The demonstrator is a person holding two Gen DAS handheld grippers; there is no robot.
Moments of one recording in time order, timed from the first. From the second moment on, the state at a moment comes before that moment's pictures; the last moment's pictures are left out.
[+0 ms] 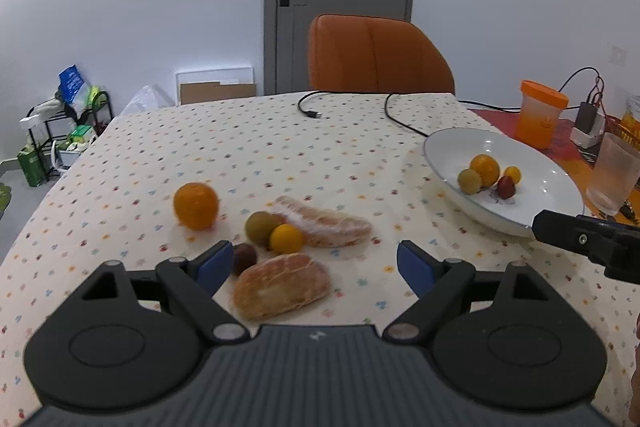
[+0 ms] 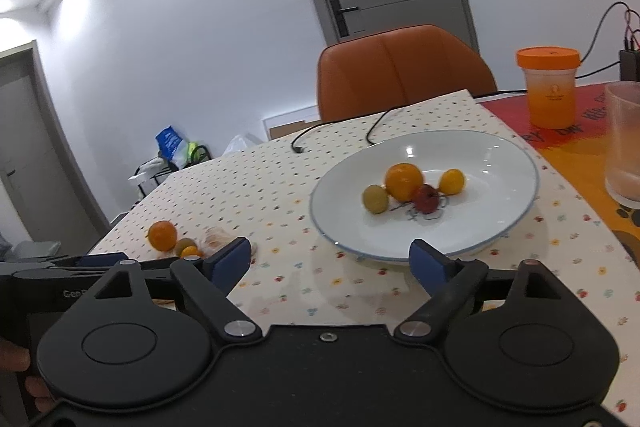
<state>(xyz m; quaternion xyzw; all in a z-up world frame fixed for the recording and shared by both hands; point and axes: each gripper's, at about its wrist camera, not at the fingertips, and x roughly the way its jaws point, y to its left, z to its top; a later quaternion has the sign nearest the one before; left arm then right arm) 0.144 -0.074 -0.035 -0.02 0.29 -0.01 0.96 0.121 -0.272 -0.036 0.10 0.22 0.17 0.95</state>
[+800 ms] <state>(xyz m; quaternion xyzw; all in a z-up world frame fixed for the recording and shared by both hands) 0.163 -0.058 -0.070 -0.05 0.33 0.05 0.94 0.126 -0.243 -0.049 0.07 0.25 0.21 0.94</state>
